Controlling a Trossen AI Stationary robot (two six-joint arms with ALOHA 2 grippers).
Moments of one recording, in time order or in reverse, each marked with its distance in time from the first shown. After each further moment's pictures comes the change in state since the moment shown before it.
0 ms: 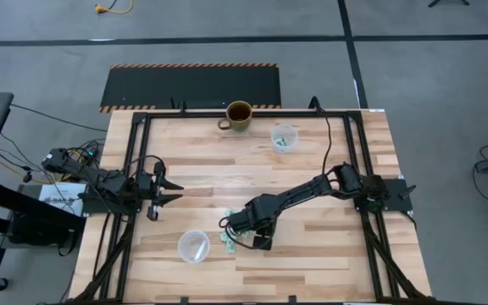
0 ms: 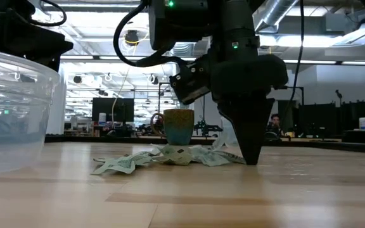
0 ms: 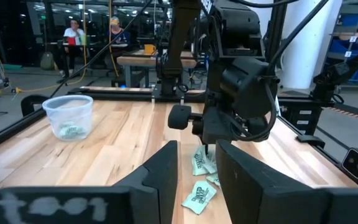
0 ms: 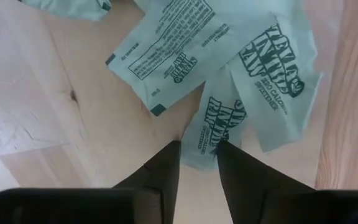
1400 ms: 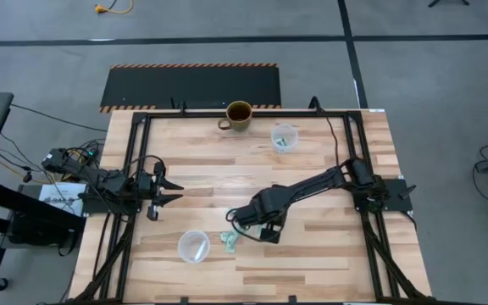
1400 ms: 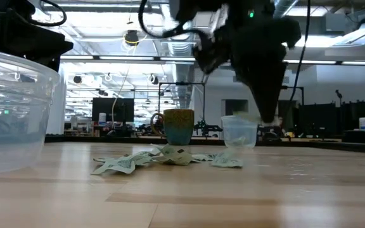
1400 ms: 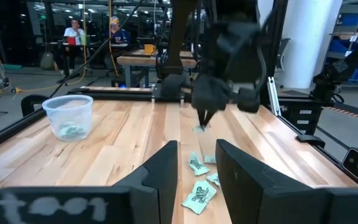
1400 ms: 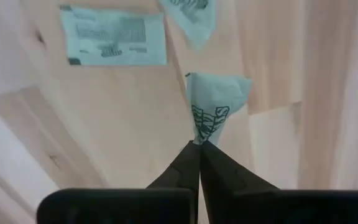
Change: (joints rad) left arm 0.000 0.000 0.000 0.000 0.000 0.000; right arm -0.012 -0.160 -0.005 -0.197 0.071 0.080
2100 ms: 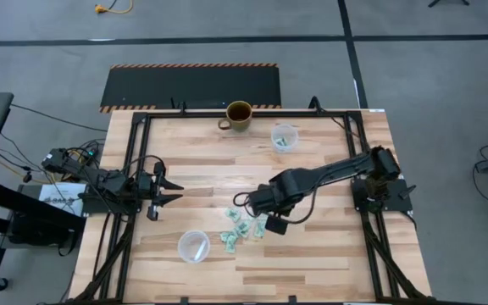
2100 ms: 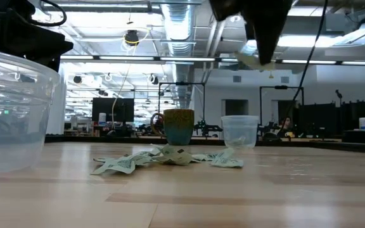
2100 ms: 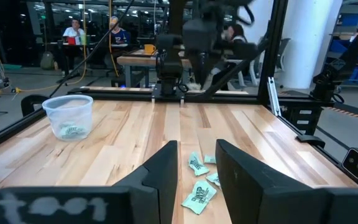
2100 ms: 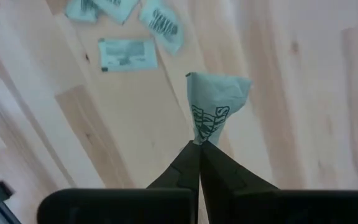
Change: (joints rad) left arm 0.000 0.000 0.000 0.000 0.000 0.000; right arm -0.014 -0.236 0.003 -0.052 0.034 0.058
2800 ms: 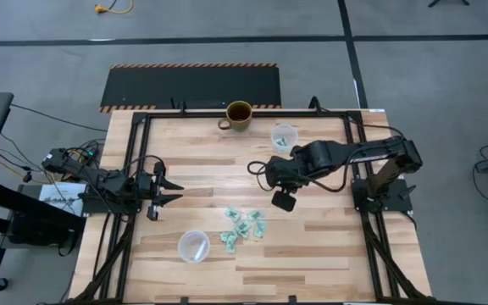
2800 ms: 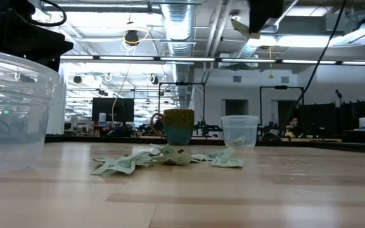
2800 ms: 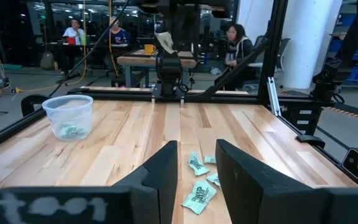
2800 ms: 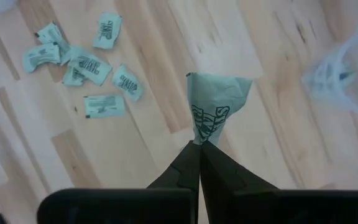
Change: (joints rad) left arm 0.000 0.000 0.000 0.000 0.000 0.000; right arm -0.096 -0.212 0.001 -0.001 0.133 -0.059
